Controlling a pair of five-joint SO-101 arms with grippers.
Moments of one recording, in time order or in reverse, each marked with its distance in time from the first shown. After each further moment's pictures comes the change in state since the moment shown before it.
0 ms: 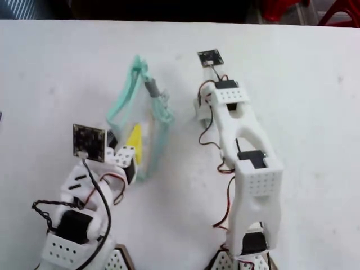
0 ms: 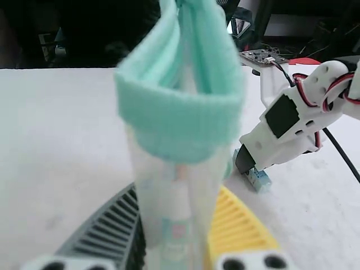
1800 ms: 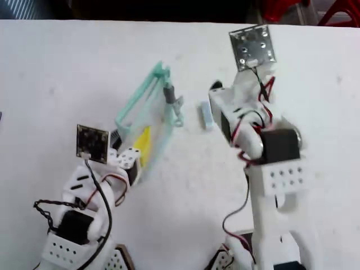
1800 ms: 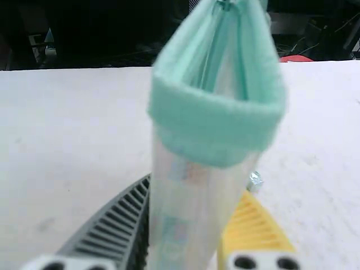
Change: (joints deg) left arm 1.6 0.0 0.0 0.4 0.0; right arm -1.9 -69.4 23.3 11.9 0.0
